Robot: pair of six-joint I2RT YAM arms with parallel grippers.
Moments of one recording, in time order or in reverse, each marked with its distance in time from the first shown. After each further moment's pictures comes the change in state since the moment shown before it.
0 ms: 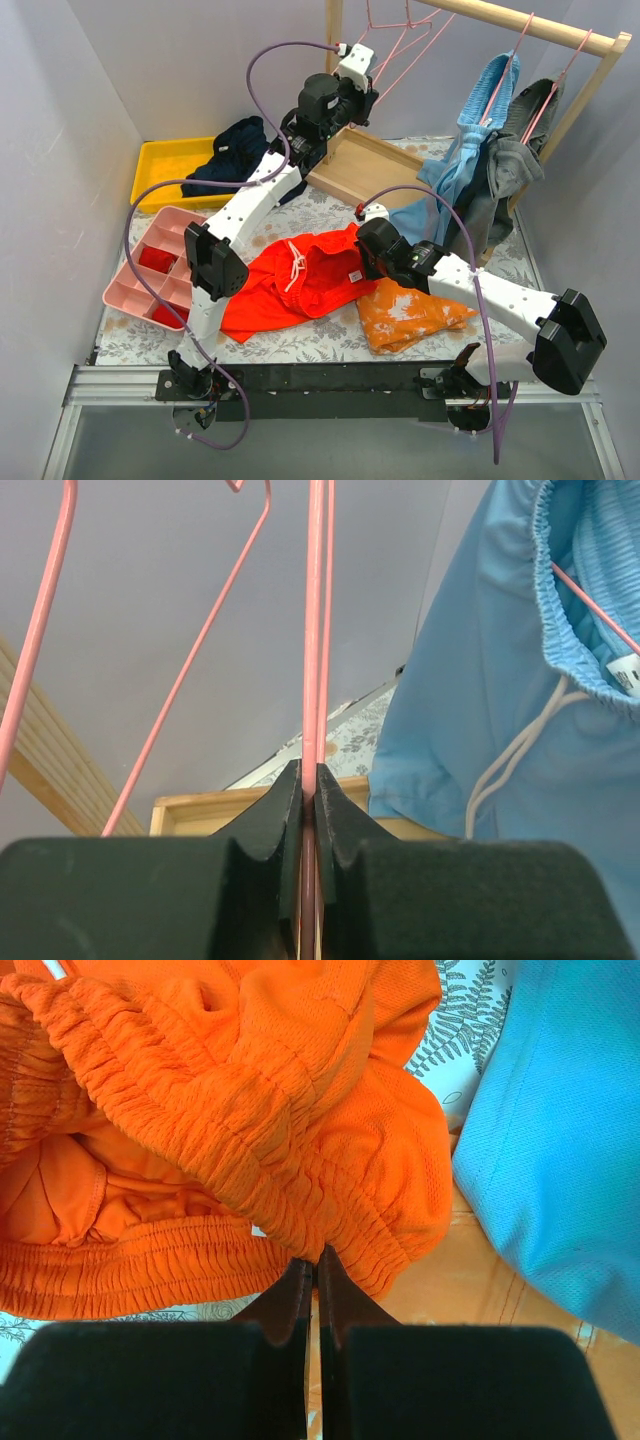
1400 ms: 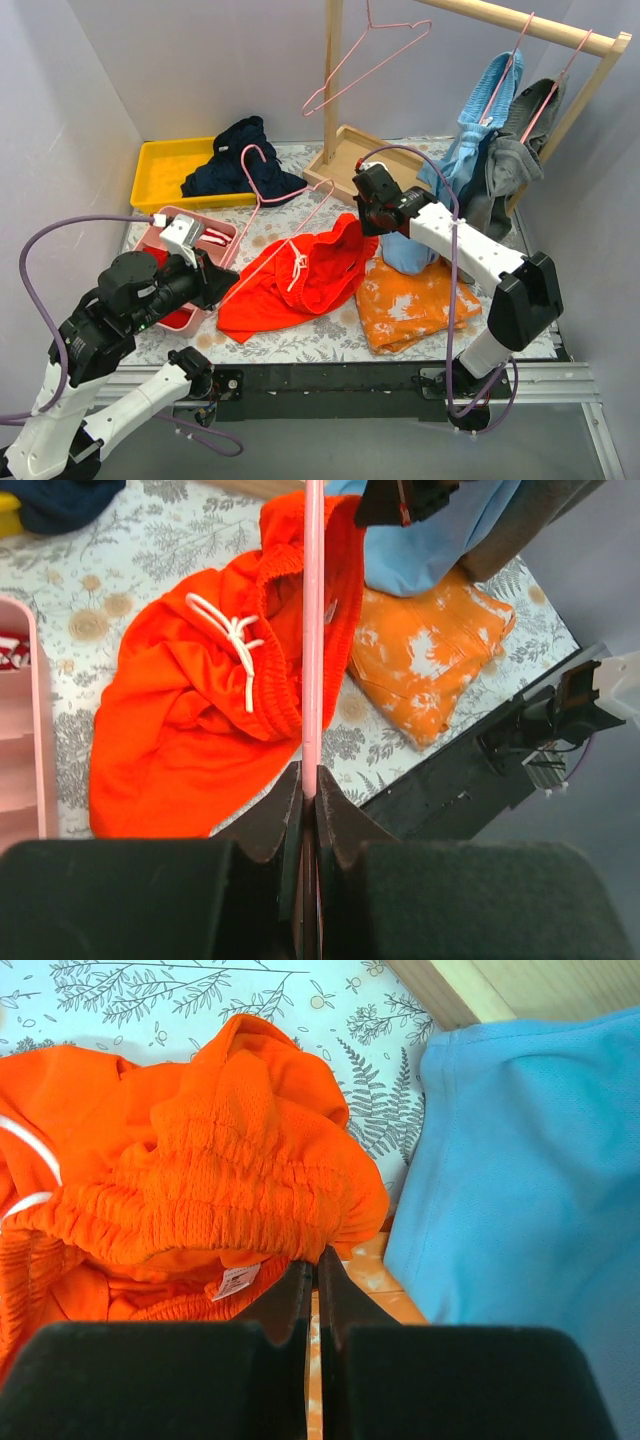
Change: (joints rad) left arm -0.005 -1.593 -1.184 -0.825 0.010 -0.351; right arm -0.187 0.274 0.402 -0.193 -0.055 -0.056
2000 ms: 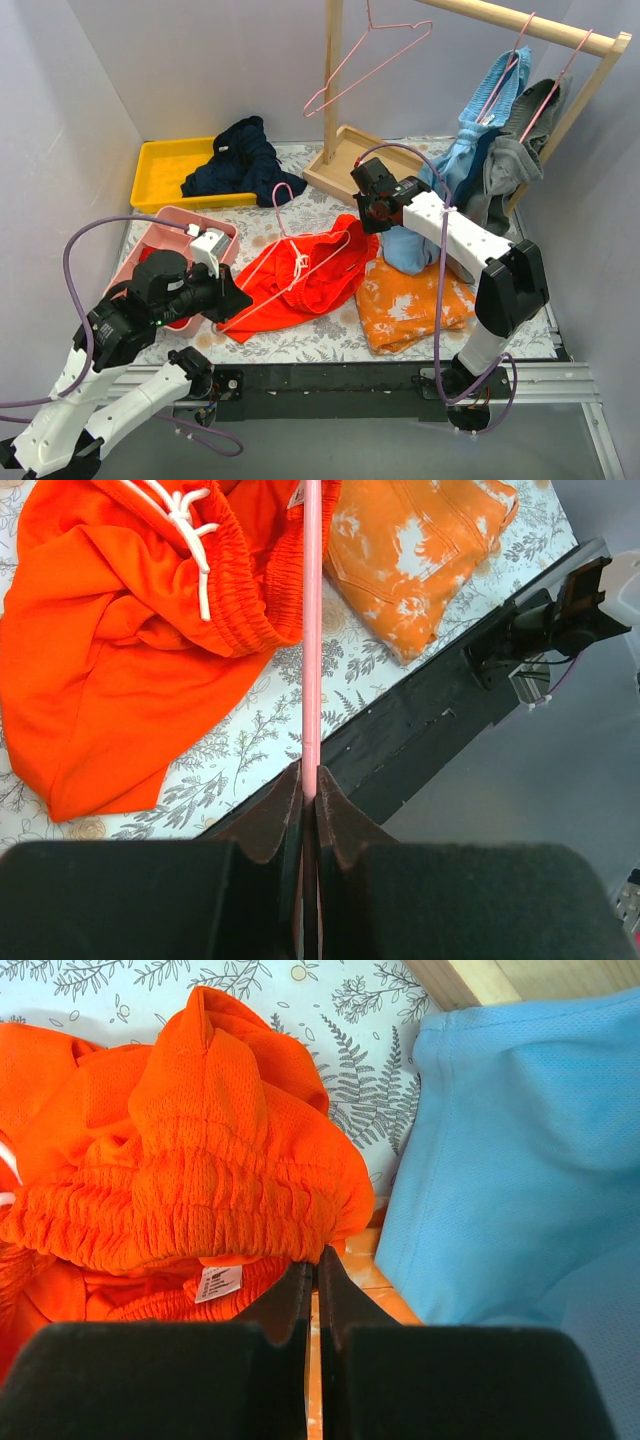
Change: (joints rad) left arm 0.000 0.016 -0.114 -0.085 0.151 -0.045; right arm -0.047 0.117 0.112 -0.102 -0.046 -0.026
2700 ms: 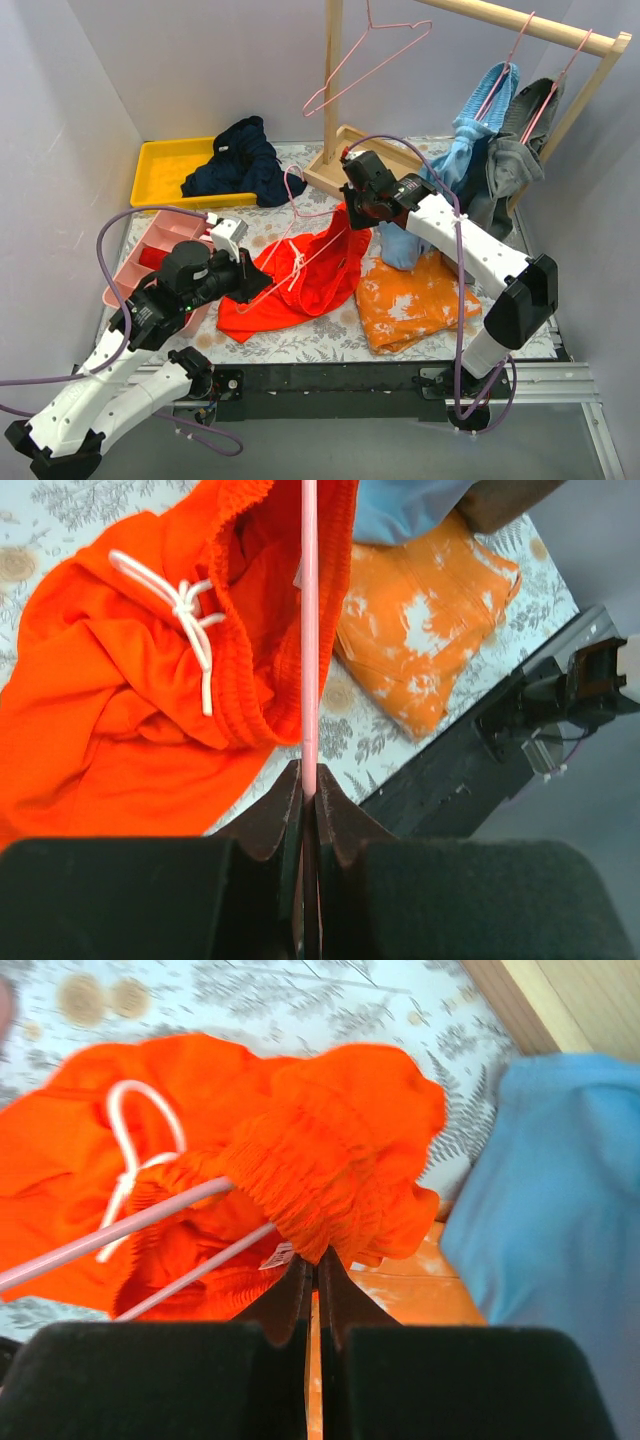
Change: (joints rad) left arm -0.001 0.049 -0.175 0.333 -0.038 -0.015; right arm 0.089 -0.074 0.089 -0.042 -0.053 0.030
